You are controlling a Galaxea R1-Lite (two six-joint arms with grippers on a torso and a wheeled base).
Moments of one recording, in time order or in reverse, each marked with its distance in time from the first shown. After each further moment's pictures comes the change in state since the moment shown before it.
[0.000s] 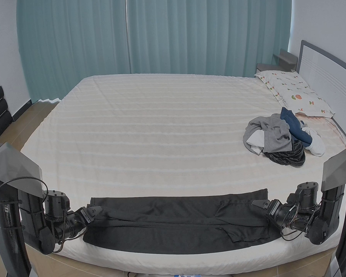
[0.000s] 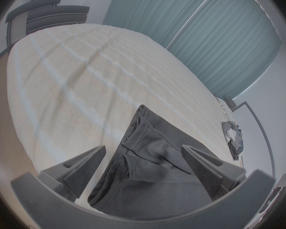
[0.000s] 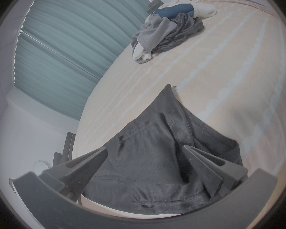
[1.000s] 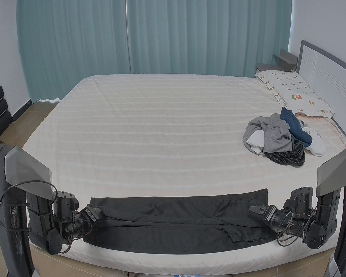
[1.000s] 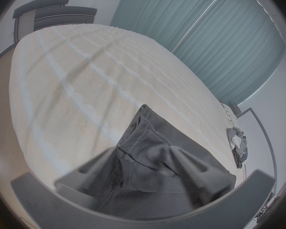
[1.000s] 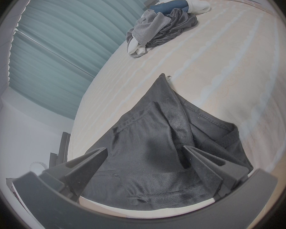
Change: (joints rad) left arm -0.061 0.054 -0.053 0.001 0.110 -0.083; right arm 0.066 0.025 0.025 -0.002 -0.079 0.044
